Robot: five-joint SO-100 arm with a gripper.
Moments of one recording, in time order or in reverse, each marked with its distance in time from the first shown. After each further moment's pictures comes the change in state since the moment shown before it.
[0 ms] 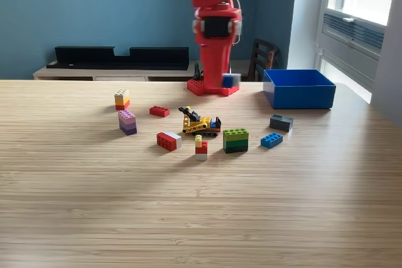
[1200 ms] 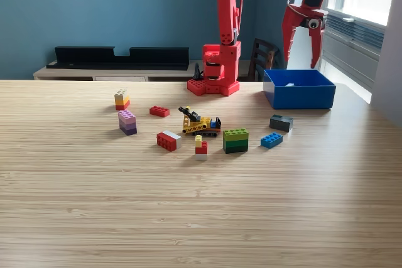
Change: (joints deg) arm -65.5 8.6 18.3 2.8 -0.6
